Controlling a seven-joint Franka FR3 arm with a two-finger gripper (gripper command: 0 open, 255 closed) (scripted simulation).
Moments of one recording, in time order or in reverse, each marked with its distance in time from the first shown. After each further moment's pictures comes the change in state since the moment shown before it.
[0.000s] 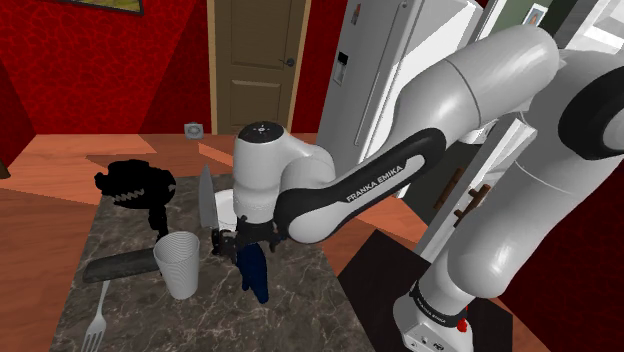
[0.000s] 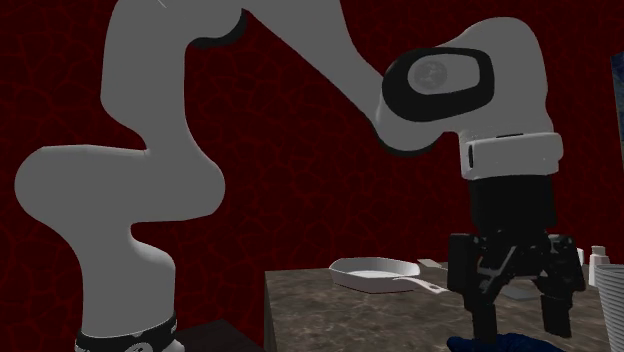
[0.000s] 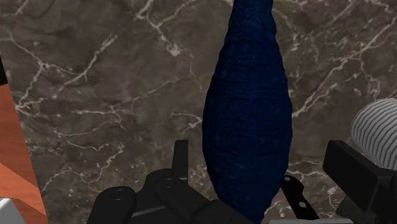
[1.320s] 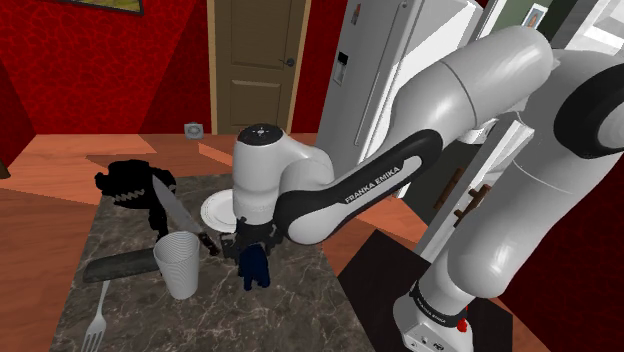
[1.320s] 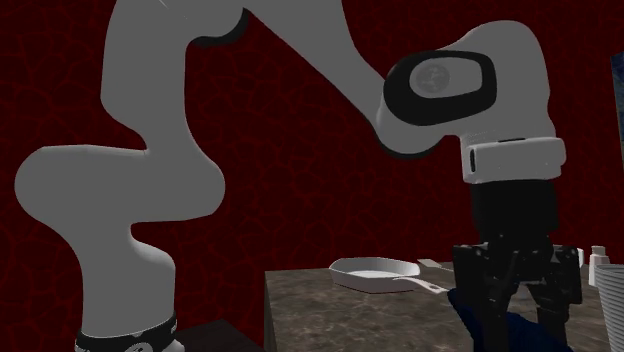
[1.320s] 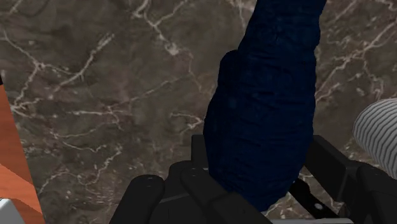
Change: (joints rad) arm -0.002 0.014 0.001 0.000 -0.014 0.011 0.010
